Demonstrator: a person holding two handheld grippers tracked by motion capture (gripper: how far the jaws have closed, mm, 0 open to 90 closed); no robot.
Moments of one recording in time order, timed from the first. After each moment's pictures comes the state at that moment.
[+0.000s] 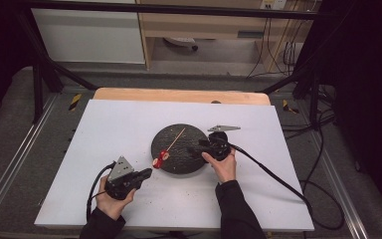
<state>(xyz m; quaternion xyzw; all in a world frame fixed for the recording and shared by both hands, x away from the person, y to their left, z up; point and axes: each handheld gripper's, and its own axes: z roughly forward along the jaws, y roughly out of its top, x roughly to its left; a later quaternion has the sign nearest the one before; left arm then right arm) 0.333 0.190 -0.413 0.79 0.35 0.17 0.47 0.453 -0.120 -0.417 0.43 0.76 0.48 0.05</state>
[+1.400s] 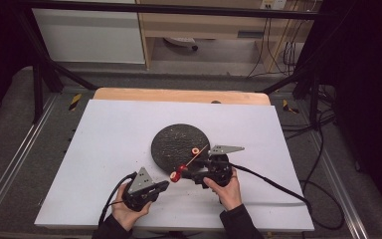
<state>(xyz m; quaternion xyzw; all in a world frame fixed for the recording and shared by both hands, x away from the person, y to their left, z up) 0.314 0.145 -0.425 0.83 0.29 0.14 0.46 0.379 -0.116 -0.410 0.36 0.77 0.53 -0.02</state>
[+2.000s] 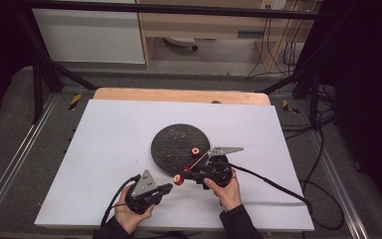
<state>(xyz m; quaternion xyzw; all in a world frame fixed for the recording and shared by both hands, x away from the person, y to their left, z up) 0.309 0.139 -0.426 0.83 0.28 0.14 0.47 0.378 -0.117 -0.415 0.36 0.77 0.53 -0.05</state>
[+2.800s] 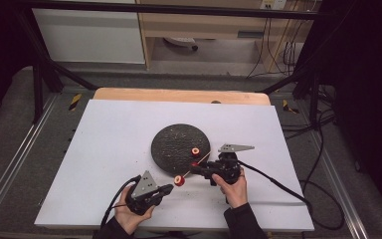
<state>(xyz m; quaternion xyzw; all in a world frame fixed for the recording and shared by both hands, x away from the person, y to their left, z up) 0.307 0.137 -0.426 0.83 0.27 0.14 0.47 0.382 -0.140 -0.408 0.38 0.74 0.55 -0.04</state>
